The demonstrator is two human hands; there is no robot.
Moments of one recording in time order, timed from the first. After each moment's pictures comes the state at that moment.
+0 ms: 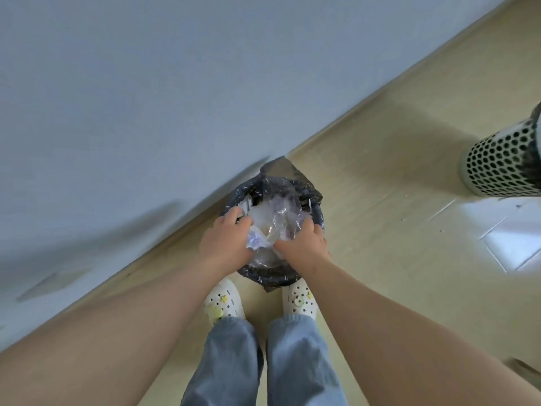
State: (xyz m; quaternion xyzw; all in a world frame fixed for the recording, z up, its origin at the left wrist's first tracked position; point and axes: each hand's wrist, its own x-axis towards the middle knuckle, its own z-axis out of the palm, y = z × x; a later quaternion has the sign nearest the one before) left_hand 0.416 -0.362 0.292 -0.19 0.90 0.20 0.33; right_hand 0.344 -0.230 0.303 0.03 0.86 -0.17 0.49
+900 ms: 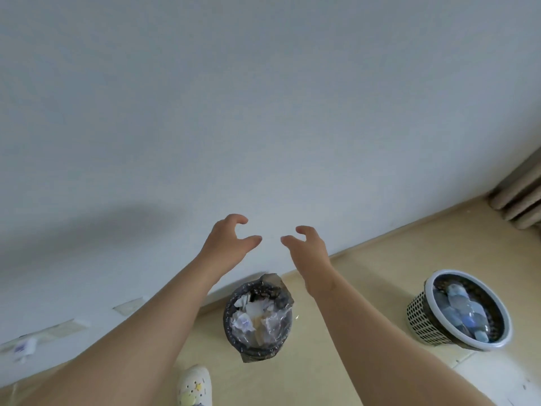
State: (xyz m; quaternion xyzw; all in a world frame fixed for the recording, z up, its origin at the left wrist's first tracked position) left_hand 0.445 -0.284 0.700 -0.41 0.79 0.46 -0.06; right_hand 0.348 -0.167 0.694 -0.08 0.79 -0.50 0.35
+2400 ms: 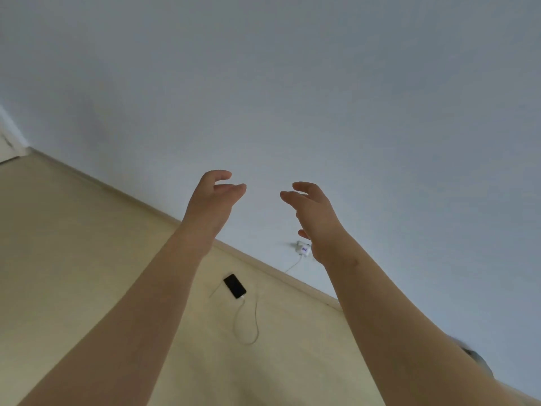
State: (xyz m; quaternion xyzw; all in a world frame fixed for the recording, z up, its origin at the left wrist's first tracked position) left_hand 1.089 -0.192 0.859 -0.63 0.45 0.38 -0.51; right_hand 0.930 -0.196 0.863 -0.48 0.56 -0.41 0.53
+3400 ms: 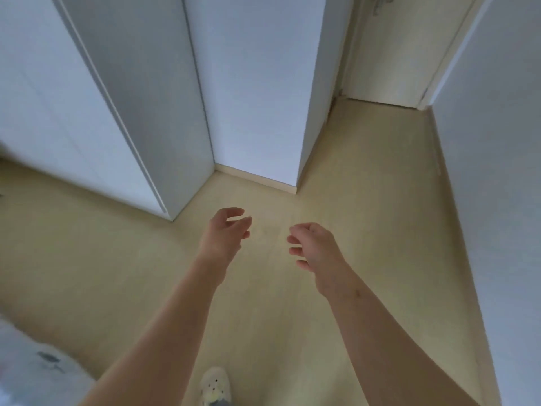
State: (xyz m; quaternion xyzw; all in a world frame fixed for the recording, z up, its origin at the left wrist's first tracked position) left_hand 1.386 0.097 0.761 -0.73 -0.16 0.07 -0.66; right_hand 1.363 -0.052 0.769 -0.71 0.23 0.09 0.66
